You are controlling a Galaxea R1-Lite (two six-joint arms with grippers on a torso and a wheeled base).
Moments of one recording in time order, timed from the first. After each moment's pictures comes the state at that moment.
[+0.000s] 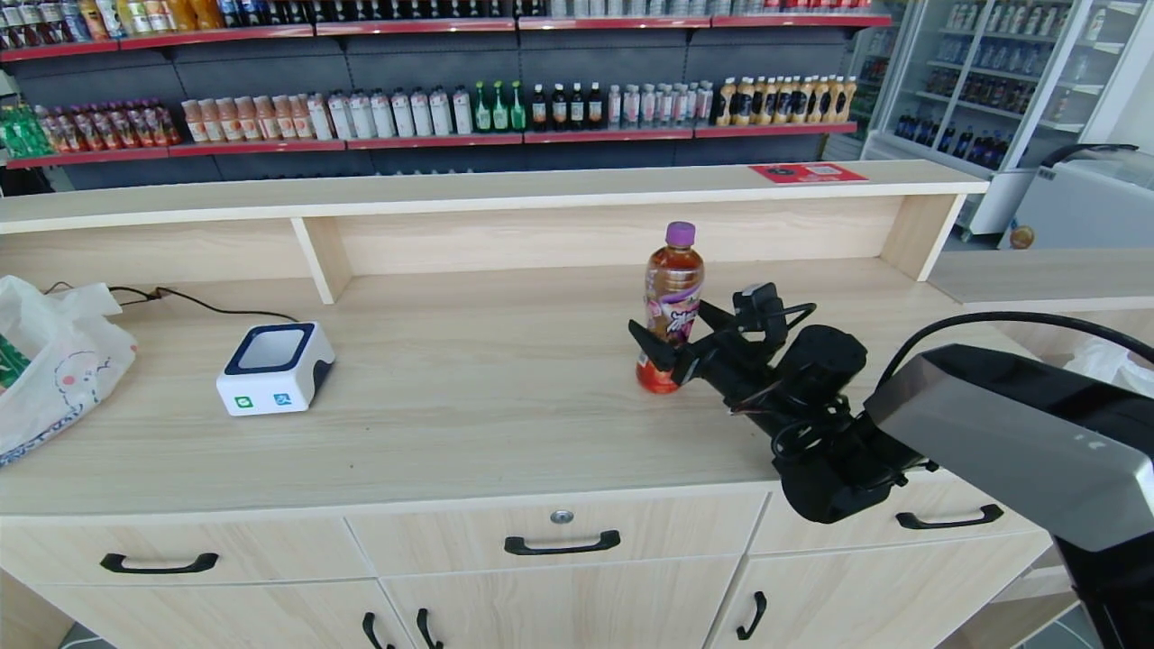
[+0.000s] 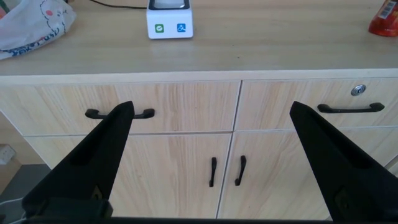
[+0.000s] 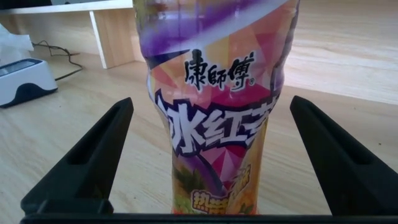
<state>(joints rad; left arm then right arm) 0.00 0.00 0.00 -0.01 0.00 0.06 0.37 2.41 -1.16 -1.57 0.30 0.05</state>
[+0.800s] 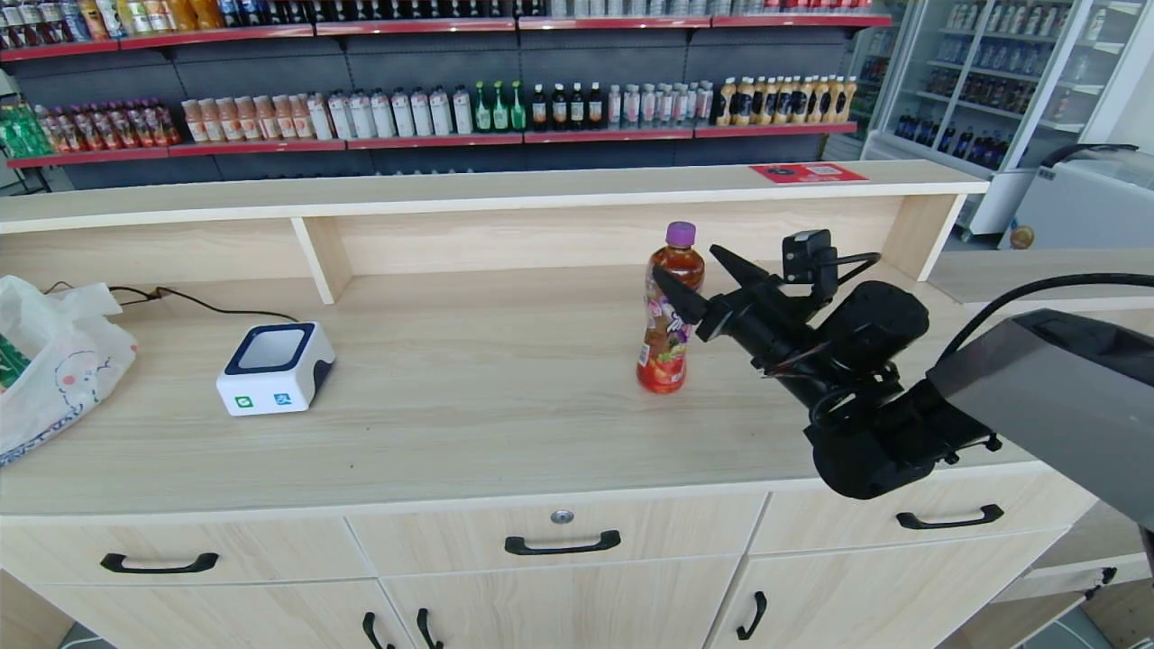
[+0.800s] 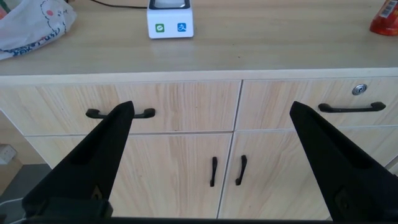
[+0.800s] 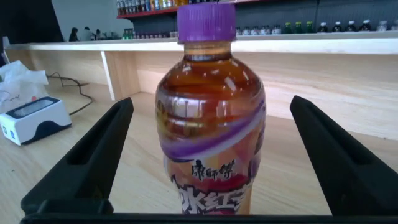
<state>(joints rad) 0.00 0.00 0.00 0.00 0.00 0.07 0.34 2.26 -1.13 -1.57 0.29 0.12</state>
